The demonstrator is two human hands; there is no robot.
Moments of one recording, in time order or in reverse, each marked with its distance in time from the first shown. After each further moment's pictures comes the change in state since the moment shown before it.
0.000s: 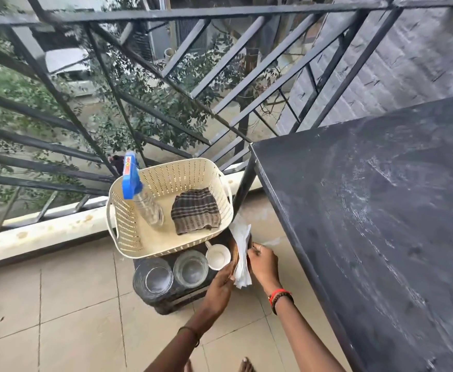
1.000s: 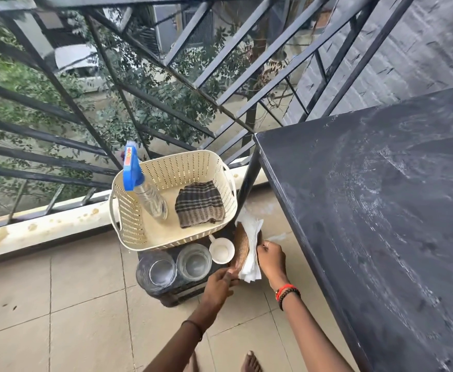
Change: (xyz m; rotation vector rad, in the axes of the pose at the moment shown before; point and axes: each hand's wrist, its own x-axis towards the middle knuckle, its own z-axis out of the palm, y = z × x) left_hand -0.001 -0.007 0.001 -0.206 0.090 -0.281; right_hand 0.004 0.004 -0.003 -0.015 0.009 0.116
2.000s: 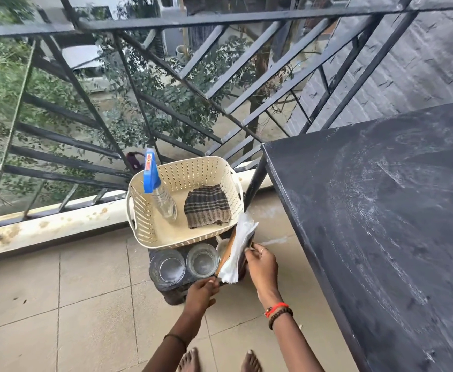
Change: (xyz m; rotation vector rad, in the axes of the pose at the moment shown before) left_hand -0.045 0.003 -0.047 -0.122 0.118 -0.087; right_hand -0.063 -0.030 0.011 0.307 0.022 -0.045
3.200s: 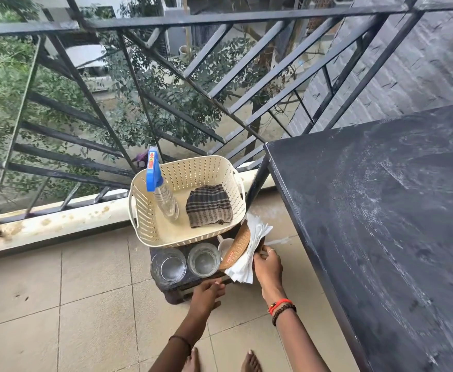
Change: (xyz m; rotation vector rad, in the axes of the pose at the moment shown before) left_hand 0.007 -0.011 0.006 -0.045 0.022 -0.025; right_hand 0.013 0.008 -0.002 -0.028 0.056 0.112
